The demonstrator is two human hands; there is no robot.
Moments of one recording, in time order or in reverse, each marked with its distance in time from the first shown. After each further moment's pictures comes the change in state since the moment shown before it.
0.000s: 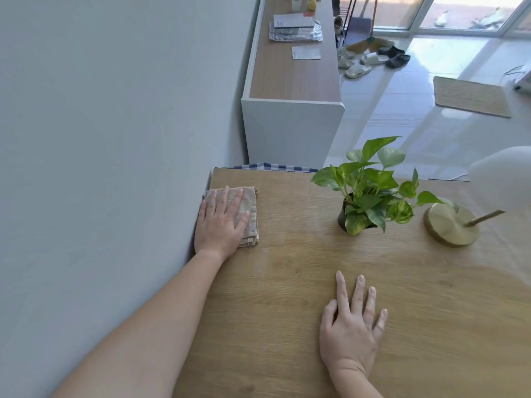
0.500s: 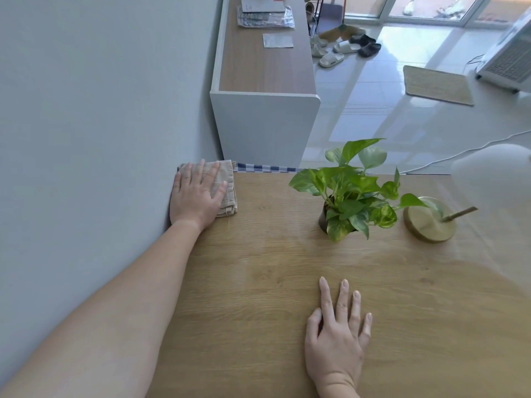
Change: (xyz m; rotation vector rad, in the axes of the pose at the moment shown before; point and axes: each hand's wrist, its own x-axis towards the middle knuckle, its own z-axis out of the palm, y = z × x) left_hand 0.101 0.007 -0.010 0.000 0.024 0.027; right_hand 0.008 0.001 0.008 0.022 0.026 -0.033
